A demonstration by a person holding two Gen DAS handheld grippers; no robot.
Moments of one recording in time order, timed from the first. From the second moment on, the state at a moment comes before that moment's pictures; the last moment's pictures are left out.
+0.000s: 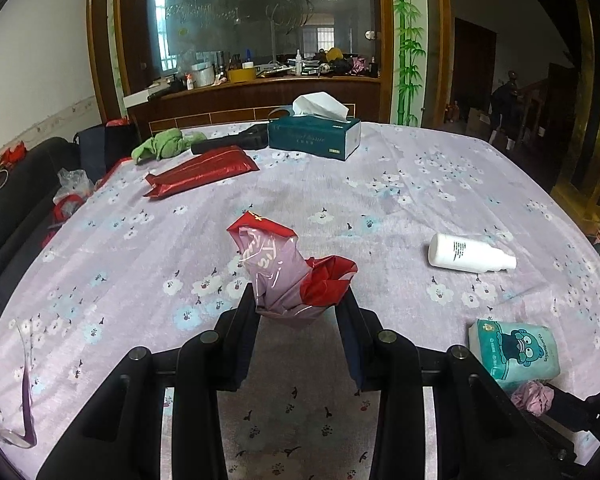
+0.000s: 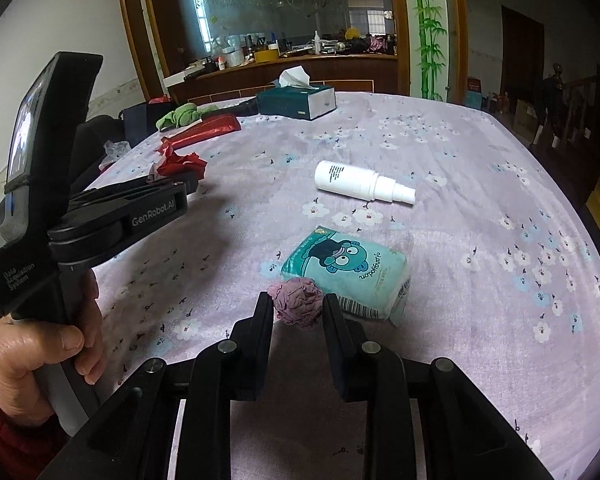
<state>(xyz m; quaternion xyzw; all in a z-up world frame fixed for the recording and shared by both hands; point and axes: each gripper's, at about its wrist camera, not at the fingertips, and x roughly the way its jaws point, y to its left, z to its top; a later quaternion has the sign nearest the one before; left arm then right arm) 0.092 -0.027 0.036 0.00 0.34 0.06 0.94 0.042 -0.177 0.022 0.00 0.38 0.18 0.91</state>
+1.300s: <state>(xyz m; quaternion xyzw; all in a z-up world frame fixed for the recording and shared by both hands) 0.070 -0.031 0.051 -0.03 0.31 0.03 0.95 0.048 -0.197 0.029 0.04 0.37 0.15 0.91</state>
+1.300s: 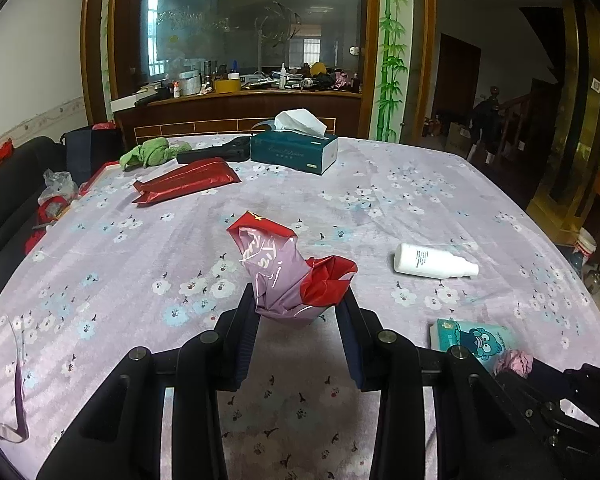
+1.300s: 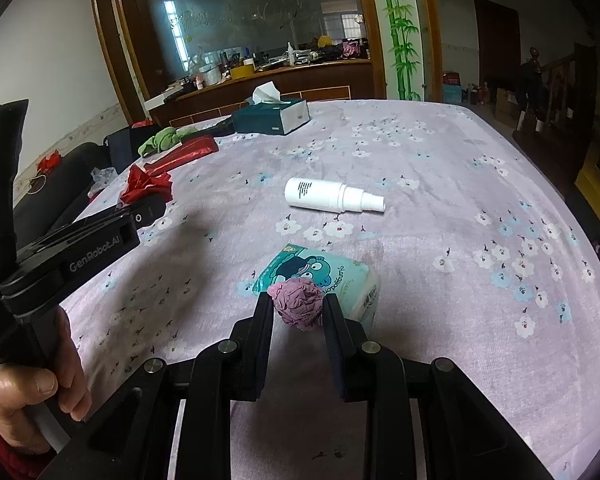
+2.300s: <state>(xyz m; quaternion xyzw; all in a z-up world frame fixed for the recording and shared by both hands) 0.071 -0.032 0.047 -0.04 0.33 0.01 0.94 0.054 -0.201 0.026 0.05 0.39 0.15 0.91</state>
